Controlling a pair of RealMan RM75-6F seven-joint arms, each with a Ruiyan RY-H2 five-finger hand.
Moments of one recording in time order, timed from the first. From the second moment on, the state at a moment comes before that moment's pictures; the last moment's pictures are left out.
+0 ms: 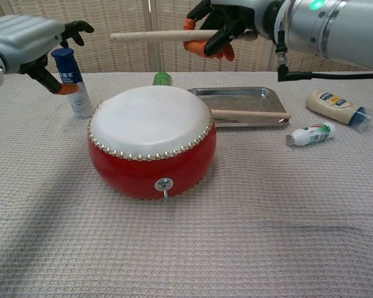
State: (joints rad) left arm -0.73 -1.47 -0.25 -1.70 0.97 1.34 0.80; right arm 1.00 -1.42 0.32 -1.61 -0.95 0.89 -0.05
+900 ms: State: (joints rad) left arm -0.64 -1.40 -0.22 -1.68 1.01 1.37 0.70; right arm 0.98 -1.56 0.19 -0.85 -1.32 0.62 0.47
